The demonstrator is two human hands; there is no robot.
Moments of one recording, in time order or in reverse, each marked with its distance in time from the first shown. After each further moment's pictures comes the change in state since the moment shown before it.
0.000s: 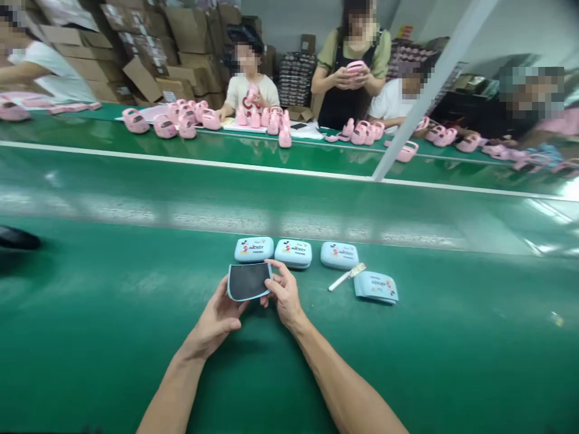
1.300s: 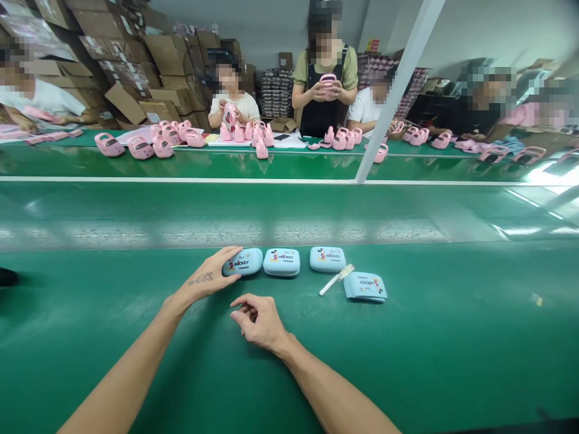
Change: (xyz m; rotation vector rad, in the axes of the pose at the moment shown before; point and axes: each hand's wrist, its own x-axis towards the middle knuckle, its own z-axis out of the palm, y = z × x) left_hand 0.126 0.064 -0.028 1.568 -0.347 0.335; right_hand -0.015 0.006 0.019 -0.532 -0.090 -0.172
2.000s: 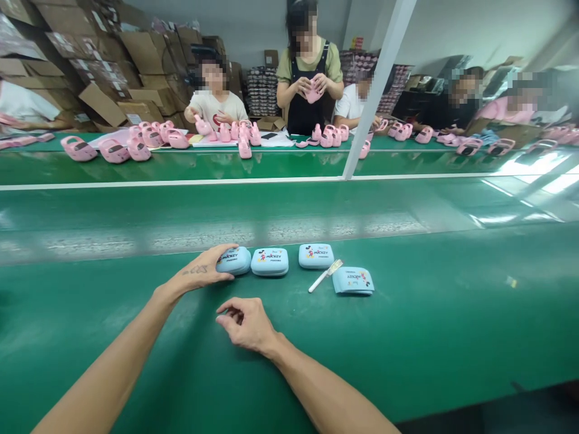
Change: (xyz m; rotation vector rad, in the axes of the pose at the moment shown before) left_hand 0.033 0.014 -0.014 -0.097 -0.101 -0.032; right_hand 0.004 -0.001 0.000 -0.064 0.008 -0.006
